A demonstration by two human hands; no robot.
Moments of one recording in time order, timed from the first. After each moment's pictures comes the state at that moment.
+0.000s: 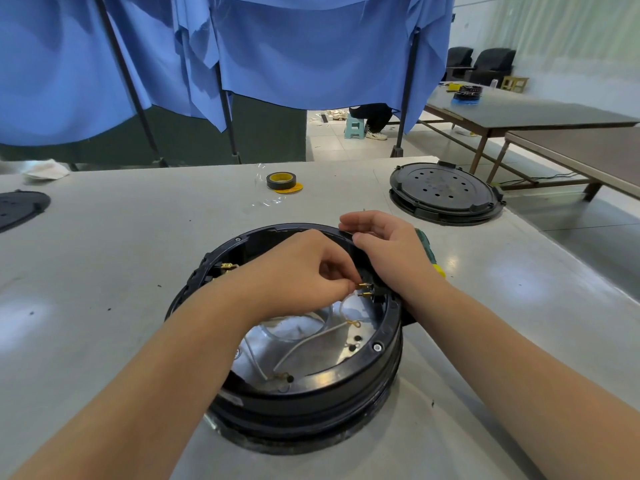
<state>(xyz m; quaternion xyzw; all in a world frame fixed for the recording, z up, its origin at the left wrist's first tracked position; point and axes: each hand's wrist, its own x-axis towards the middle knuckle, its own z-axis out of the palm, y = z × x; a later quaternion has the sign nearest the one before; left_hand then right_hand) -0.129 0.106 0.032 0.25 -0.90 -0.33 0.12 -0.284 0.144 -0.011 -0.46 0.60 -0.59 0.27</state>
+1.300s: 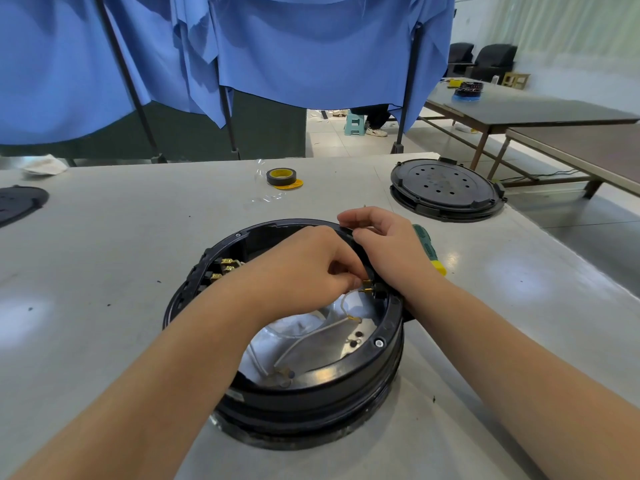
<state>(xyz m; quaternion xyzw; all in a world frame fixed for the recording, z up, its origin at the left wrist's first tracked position) -0.134 0.110 0.032 0.23 -0.92 -0.29 0.13 -0.280 0.143 -0.008 -0.47 0.61 -0.59 0.26</state>
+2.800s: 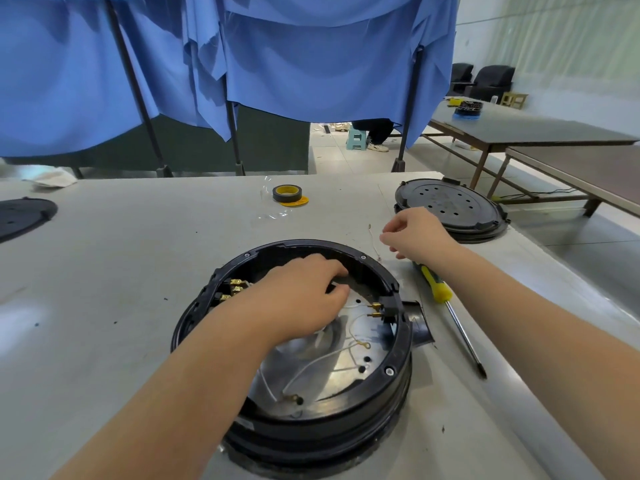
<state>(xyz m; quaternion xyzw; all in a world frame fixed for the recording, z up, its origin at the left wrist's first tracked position) -0.130 0.096 0.024 0.35 -0.92 -0.17 0.03 -0.352 0.099 0.008 -0.47 0.81 -0.34 0.14</state>
